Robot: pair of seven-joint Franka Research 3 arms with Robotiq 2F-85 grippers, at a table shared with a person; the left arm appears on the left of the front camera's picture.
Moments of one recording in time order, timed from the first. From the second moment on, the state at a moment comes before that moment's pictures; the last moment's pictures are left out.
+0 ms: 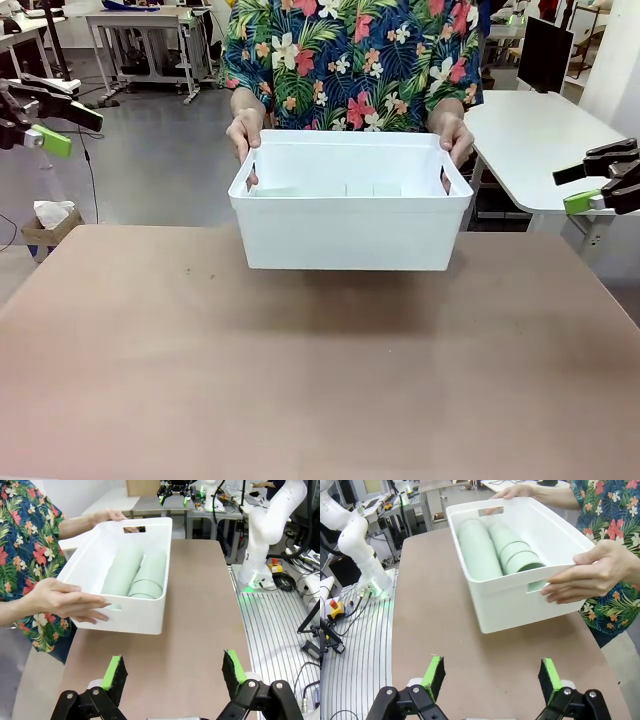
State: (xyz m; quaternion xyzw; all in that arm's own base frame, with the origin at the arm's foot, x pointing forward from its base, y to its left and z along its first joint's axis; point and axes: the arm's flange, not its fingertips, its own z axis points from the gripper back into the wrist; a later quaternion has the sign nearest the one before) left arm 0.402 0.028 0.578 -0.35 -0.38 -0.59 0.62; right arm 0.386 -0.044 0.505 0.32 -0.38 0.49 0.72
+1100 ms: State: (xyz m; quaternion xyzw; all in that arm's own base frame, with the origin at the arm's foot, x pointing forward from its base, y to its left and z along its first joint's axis) left arm 0.402 0.028 0.578 -0.35 -0.38 -0.59 0.62; right arm 0.386 -0.044 0.505 0.32 -0.38 0.49 0.72
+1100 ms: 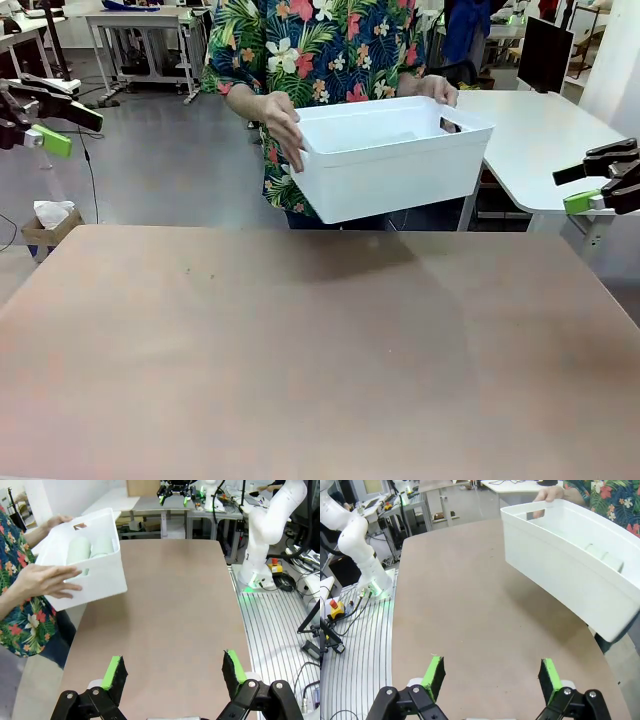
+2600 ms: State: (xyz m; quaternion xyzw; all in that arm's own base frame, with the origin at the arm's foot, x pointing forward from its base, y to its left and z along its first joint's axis) left arm 0.402 0.028 0.578 -0.35 -0.38 -0.59 0.62; right arm 0.386 -0.044 0.505 0.32 -0.38 0.49 0.72
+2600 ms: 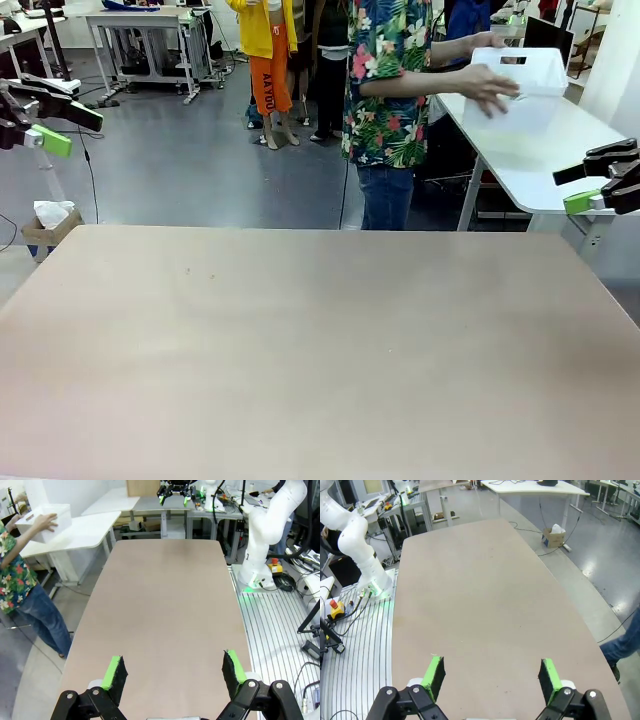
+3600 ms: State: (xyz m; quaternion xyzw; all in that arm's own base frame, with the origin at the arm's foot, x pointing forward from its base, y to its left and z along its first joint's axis) left arm 0.402 0.028 0.578 -0.35 -0.38 -0.59 0.62; right arm 0.386 -0.044 0.505 0.32 -0.38 0.49 0.72
